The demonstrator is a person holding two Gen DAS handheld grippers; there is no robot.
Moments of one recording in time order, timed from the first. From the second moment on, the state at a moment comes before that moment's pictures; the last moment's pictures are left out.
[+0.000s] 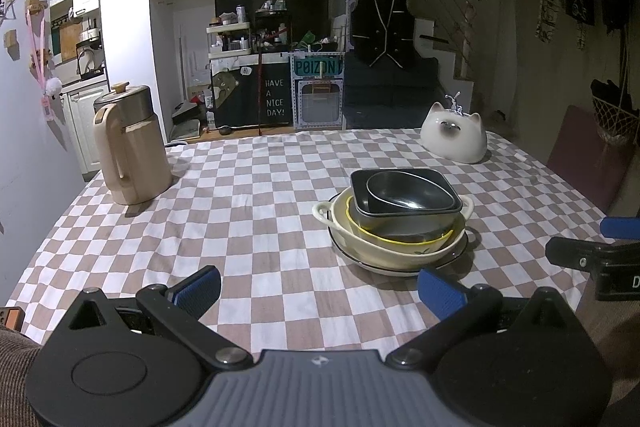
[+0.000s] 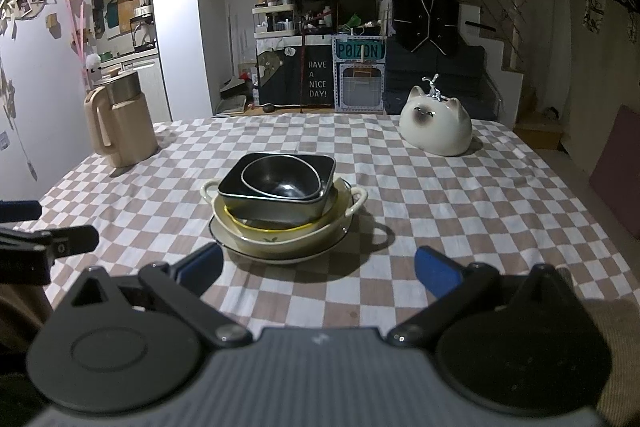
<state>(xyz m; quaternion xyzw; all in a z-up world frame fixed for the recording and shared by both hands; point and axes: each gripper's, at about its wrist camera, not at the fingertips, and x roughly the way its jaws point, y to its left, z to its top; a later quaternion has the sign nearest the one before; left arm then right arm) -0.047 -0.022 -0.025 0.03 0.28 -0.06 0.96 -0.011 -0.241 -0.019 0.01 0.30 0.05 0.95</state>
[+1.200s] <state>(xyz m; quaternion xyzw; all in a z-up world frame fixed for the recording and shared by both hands) -0.048 -0.024 -0.025 0.03 0.28 -0.07 0.96 -0.012 -0.238 -0.020 0.02 0.30 0.05 0.95</state>
